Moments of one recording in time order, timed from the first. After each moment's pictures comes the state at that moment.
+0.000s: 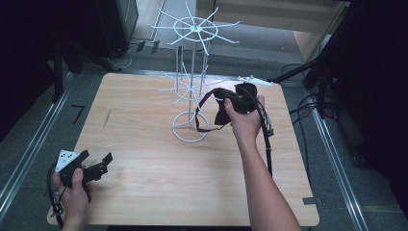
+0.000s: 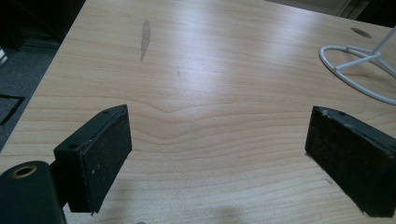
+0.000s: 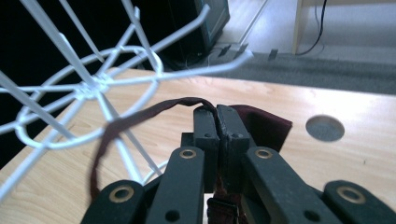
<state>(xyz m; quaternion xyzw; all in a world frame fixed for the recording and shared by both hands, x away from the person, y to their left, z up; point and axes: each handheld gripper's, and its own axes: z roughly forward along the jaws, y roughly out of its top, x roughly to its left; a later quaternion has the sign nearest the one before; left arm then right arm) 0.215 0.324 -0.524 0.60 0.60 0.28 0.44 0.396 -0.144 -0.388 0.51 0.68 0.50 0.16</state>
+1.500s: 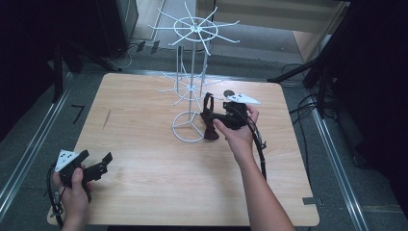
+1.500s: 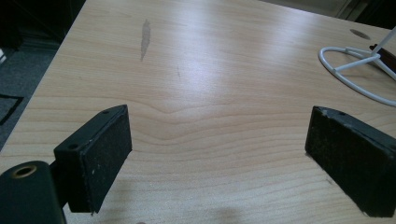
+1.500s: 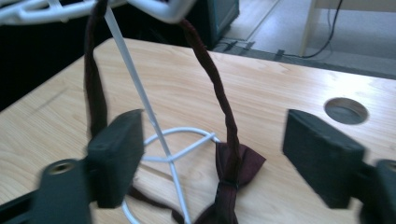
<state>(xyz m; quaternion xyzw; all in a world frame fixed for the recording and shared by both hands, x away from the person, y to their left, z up) 0.215 0.325 -0.524 0.60 0.60 0.28 0.45 0.377 -0.128 -0.437 0.46 0.71 0.50 0.18</state>
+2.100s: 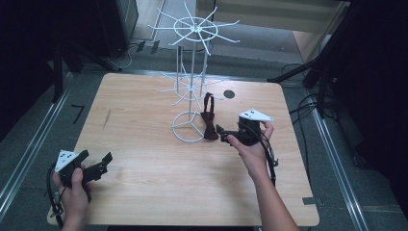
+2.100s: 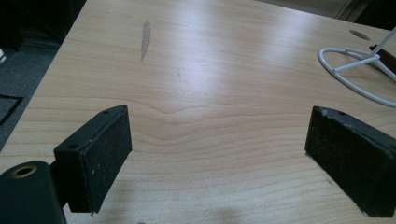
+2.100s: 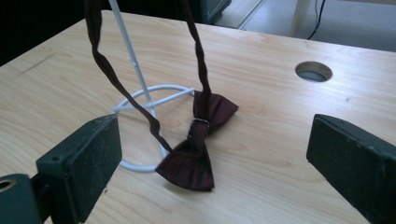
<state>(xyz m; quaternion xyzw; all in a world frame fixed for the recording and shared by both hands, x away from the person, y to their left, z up) 0.215 0.325 -0.524 0.60 0.60 0.28 0.45 0.339 -0.166 -0.456 0.46 0.73 0.47 0.19</state>
